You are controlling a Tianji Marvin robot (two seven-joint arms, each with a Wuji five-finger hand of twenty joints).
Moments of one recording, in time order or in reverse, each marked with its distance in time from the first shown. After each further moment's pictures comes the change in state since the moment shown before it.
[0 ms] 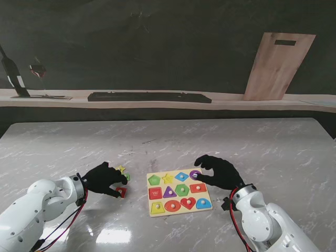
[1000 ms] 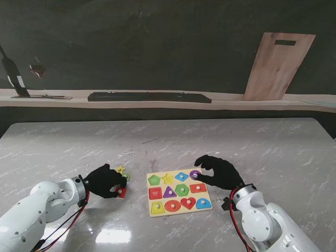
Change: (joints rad) left arm -0.027 0.006 0.058 0.046 0.023 0.020 0.068; right arm 0.001 0.001 0.000 0.001 0.000 0.002 0.003; left_hand -0.169 -0.267 0.693 -0.022 0.022 -0.032 0.269 0.020 0.102 -0.046 0.072 0.000 0.073 -0.025 0.026 0.013 0.072 0.000 0.019 -0.008; right_hand 0.000 0.001 -0.001 0.000 0.000 0.000 0.000 0.000 0.000 0.000 0.000 0.000 0.000 0.000 0.000 0.000 0.000 0.000 0.000 0.000
